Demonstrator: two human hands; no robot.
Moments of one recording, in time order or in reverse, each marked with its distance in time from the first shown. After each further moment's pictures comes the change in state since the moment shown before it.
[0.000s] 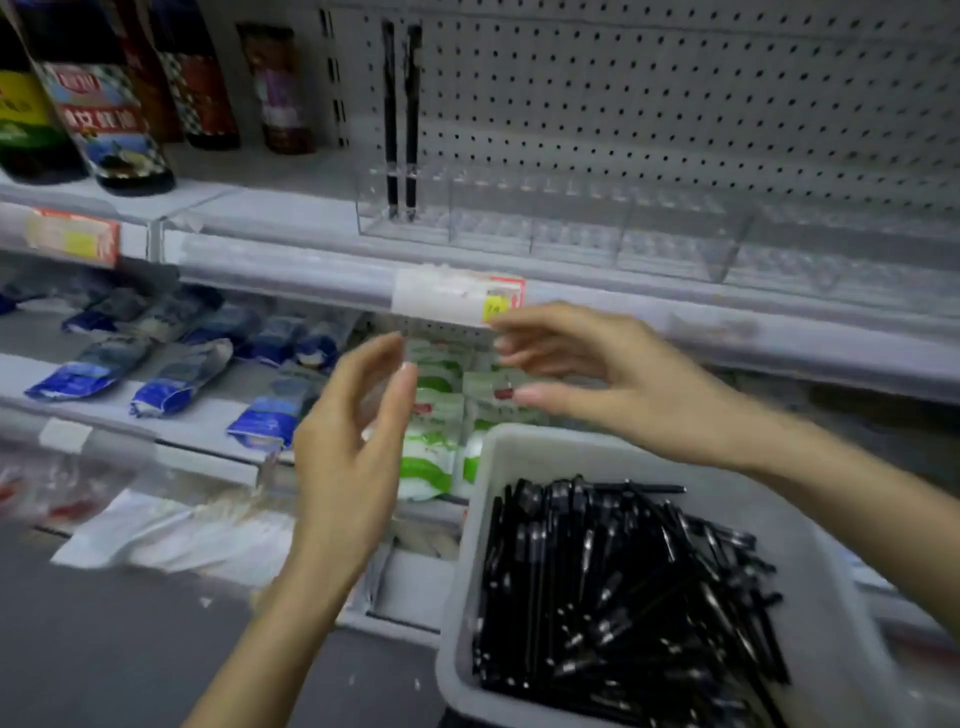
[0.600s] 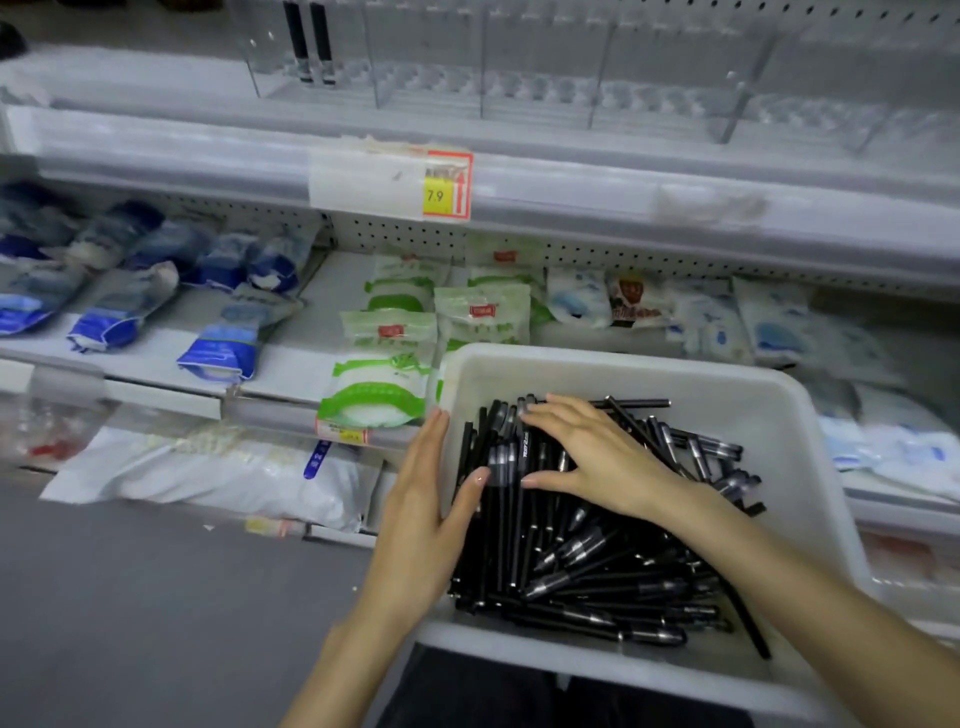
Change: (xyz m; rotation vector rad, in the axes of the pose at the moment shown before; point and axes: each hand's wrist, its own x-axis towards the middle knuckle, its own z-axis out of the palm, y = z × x) left_hand -0.103 -0.076 0.050 0.349 -0.435 -0.311; right_hand -0.073 0.173 0.081 -0.511 -0.214 0.315
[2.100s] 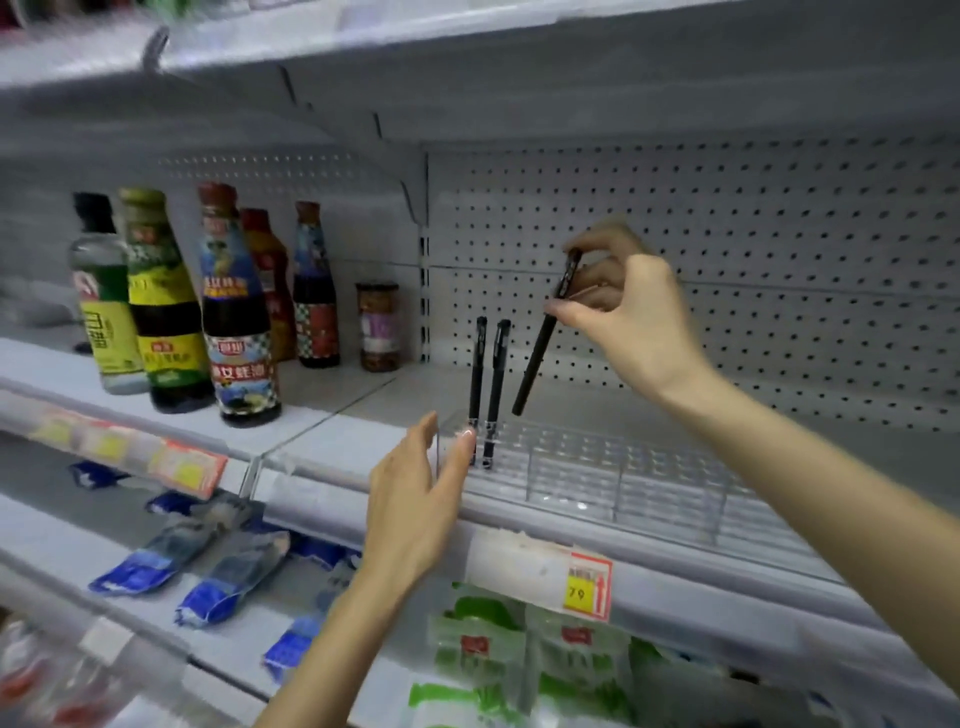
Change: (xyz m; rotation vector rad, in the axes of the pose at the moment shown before) left_hand 0.196 0.097 -0.177 0.014 0.441 0.188; right_hand 0.144 -0.154 -0.322 0.498 0.914 -0.366
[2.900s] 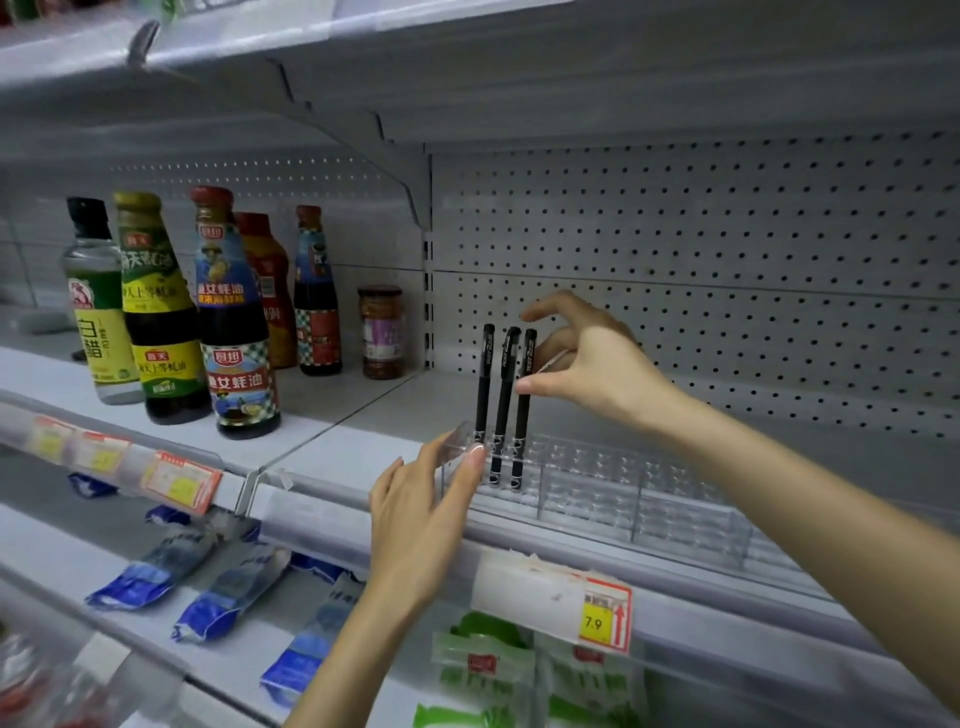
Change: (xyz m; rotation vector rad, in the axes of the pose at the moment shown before) left_hand -0.003 0.007 0.002 -0.107 -0.036 -0.104; right_hand 0.004 0.025 0.029 -0.153 -0.302 0.135
